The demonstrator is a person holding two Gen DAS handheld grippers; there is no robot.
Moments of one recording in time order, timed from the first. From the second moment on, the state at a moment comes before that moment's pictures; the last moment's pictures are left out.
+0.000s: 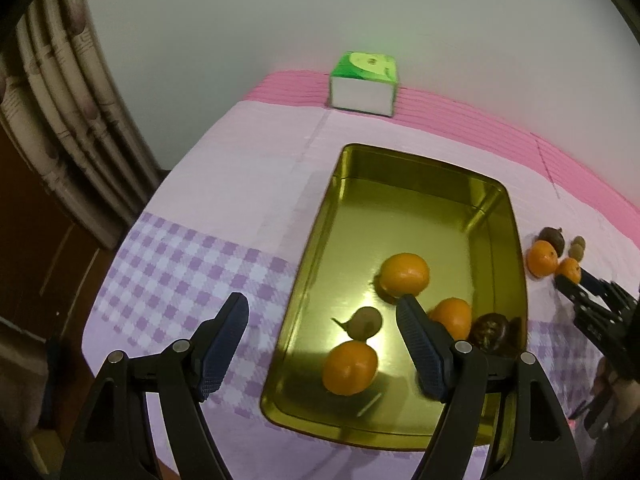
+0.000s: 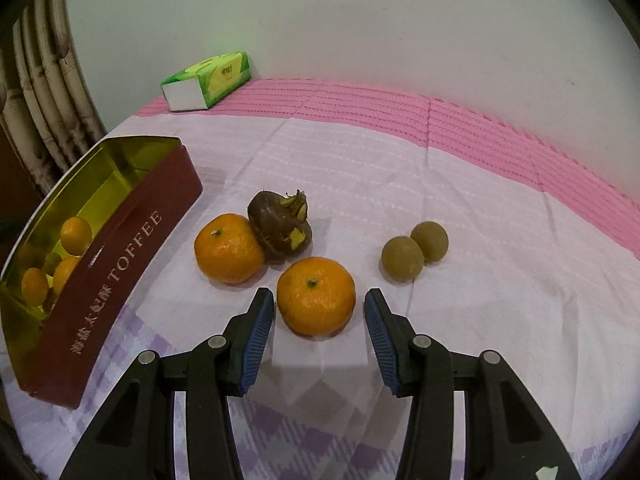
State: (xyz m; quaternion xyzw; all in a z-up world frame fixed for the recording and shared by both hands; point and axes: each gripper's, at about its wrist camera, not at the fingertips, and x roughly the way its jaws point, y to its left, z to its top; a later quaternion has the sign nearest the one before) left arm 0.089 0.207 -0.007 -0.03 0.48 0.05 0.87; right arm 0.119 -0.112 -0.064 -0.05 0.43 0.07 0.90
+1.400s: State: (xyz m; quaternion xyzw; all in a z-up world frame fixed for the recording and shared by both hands) left arm 0.153 -0.011 -0.030 0.08 0.51 -0.14 0.85; right arm 0.075 -0.232 -0.059 0.00 0.42 -0.02 0.91
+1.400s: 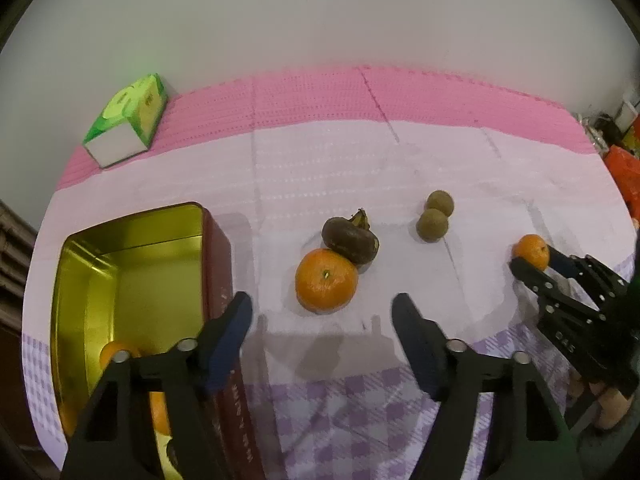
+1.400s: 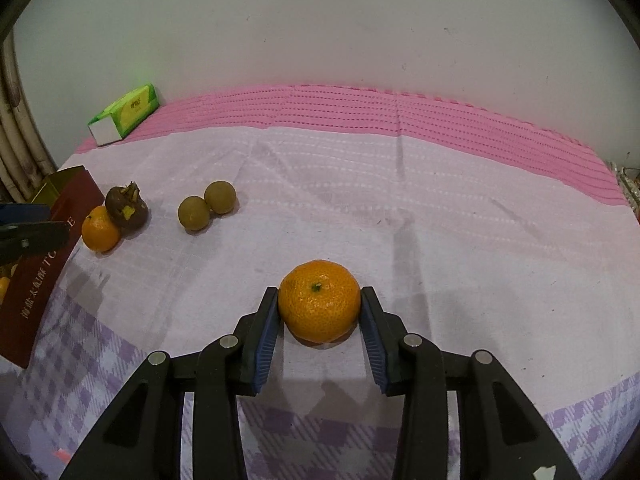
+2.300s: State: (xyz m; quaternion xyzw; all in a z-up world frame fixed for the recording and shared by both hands) left arm 0.171 -0.019 -0.055 0.07 0.53 -0.14 0.83; right arm 0.072 -0.233 -0.059 0.00 0.42 -0.02 0.91
